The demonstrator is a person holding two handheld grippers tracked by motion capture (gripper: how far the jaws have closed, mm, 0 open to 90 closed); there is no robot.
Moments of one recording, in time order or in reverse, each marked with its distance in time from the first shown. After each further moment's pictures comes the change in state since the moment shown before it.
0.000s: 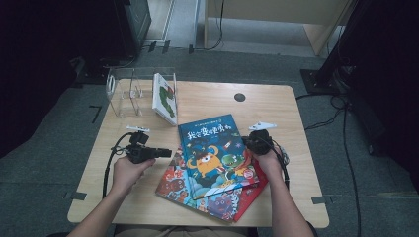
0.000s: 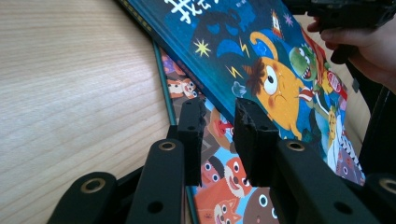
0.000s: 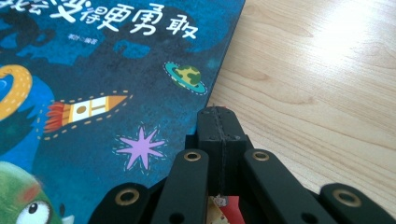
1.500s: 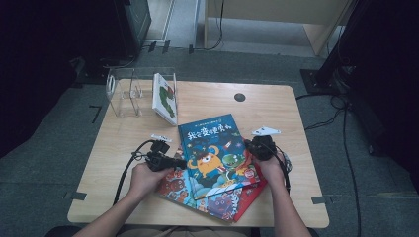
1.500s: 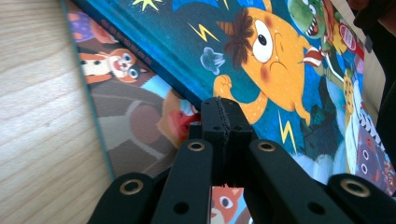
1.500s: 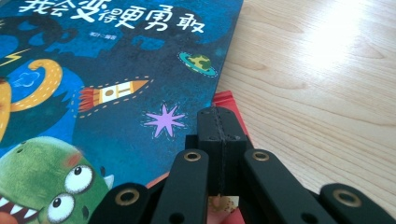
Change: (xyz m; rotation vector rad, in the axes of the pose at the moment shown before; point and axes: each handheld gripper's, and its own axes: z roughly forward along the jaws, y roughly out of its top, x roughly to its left) left arm -0.025 -0.011 0.054 0.104 -0.025 0.082; right arm 0.009 -0.012 -0.020 -0.036 -0.029 0.021
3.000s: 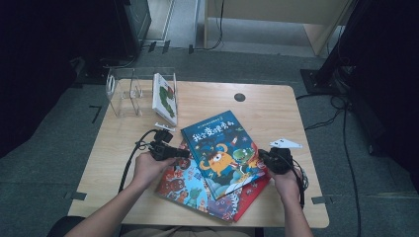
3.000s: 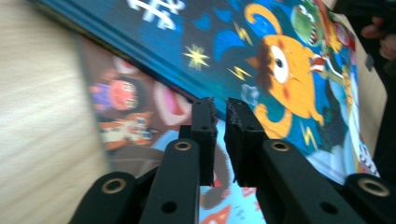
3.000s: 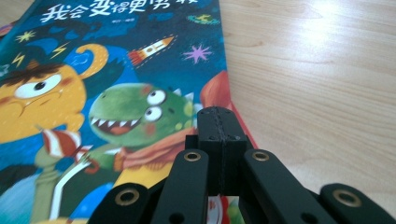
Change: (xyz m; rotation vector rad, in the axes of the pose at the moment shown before) left arm 0.007 0.038 -0.010 -0.007 0.037 -0.011; right arm -0.004 -0.035 -0.057 -0.035 -0.019 0.100
